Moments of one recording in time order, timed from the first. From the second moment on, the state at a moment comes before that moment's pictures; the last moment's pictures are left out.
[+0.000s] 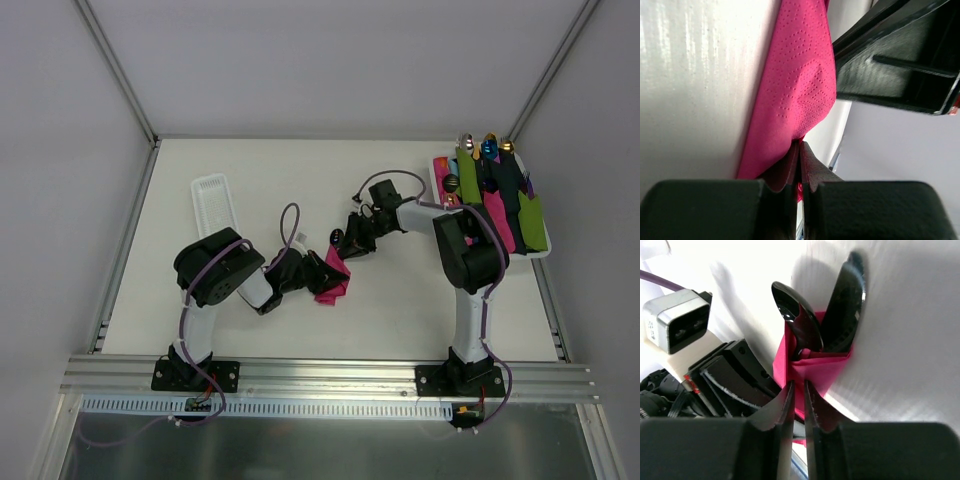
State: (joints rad) left arm -0.75 2.03 0.54 1.06 0.24 -1.41; right arm 0.43 2.05 1.25 -0.35 -0.73 0.52
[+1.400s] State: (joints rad) left arm -0.77 1.99 0.59 0.95 0.24 -1.36; right arm 0.43 2.09 1.32 -0.45 -0.72 0.43
